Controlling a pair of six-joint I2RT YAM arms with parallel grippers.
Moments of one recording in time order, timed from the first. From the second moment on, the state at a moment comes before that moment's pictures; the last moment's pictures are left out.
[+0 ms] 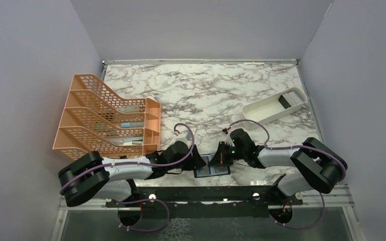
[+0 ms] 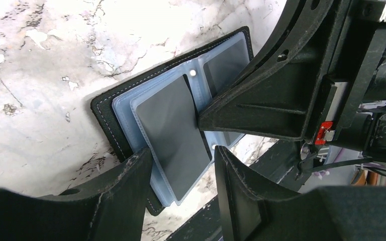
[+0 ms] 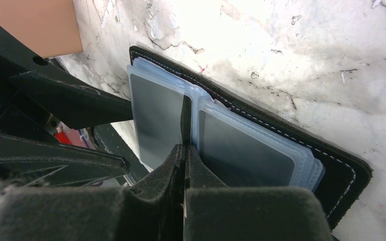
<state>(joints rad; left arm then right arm) -1.05 1.25 0.36 0.26 -0.02 -0.99 0.75 1.44 0.35 0.35 -0.45 0.86</state>
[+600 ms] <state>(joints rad) -1.05 1.23 0.36 0.27 0.02 -0.99 0.75 1.24 0.40 0.10 -0.32 0.79</state>
